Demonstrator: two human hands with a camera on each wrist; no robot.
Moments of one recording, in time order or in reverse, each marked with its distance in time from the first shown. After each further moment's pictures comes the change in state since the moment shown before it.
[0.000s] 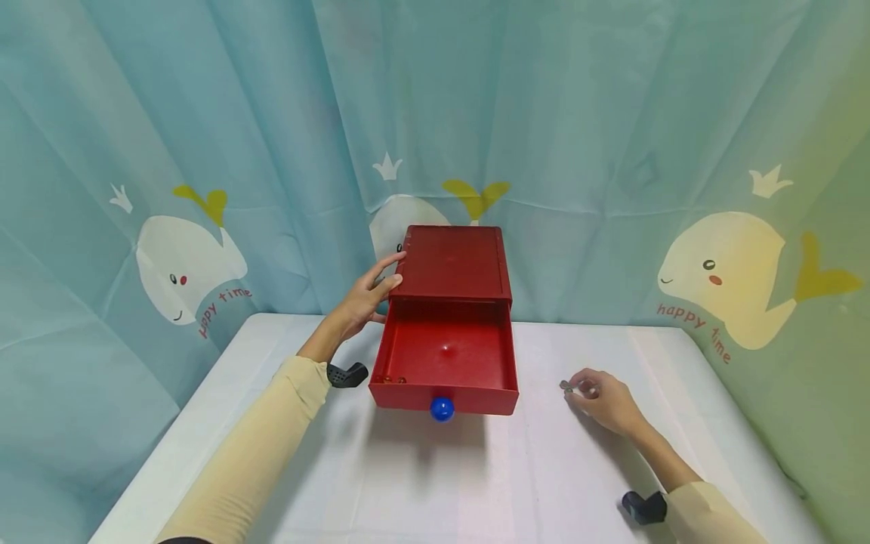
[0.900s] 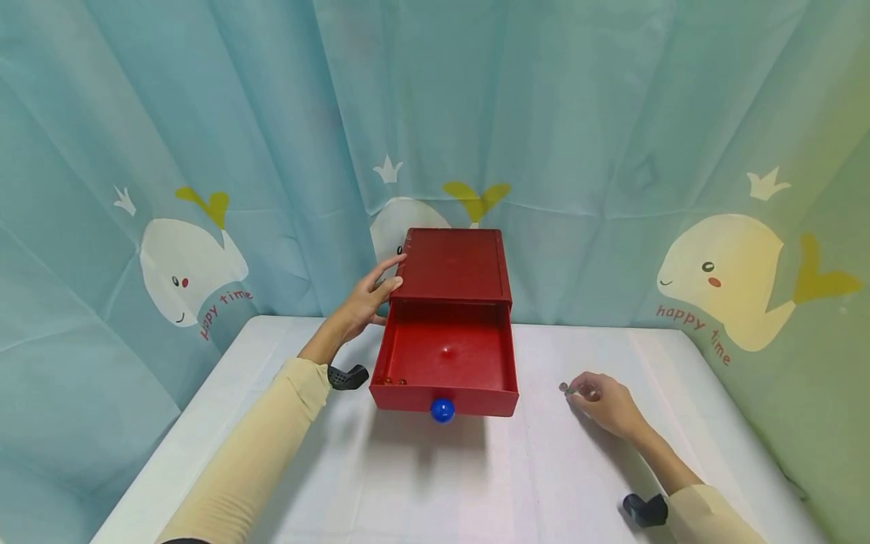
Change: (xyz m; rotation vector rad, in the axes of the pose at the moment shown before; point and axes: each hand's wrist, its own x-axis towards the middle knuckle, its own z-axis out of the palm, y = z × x) left_hand -0.001 -0.001 0.001 -0.004 -0.002 0.002; right_hand -0.002 0.002 0.000 0.000 -0.012 -0.003
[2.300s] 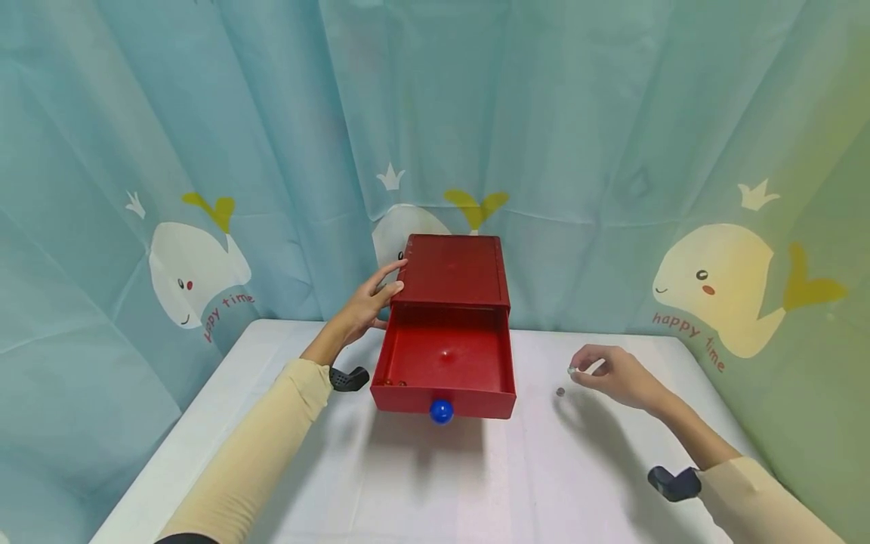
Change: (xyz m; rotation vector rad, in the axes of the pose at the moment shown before) left_hand -0.002 0.000 0.001 0.001 0.000 0.008; right_hand 0.014 -0.047 -0.075 0.034 -0.121 -0.213
